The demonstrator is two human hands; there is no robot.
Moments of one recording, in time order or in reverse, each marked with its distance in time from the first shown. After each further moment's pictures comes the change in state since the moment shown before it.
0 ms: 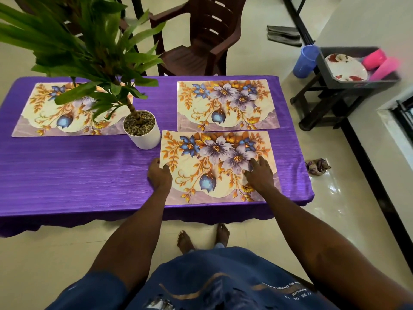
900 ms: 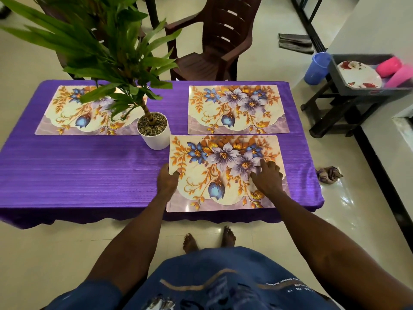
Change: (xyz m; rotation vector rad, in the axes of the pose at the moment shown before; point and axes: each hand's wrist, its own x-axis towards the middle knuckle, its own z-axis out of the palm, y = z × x) left_hand -0.008 -0.017 -0.026 -0.176 -0.307 -0.016; right_hand -0.006 -0.004 -0.005 -0.014 0.057 0.004
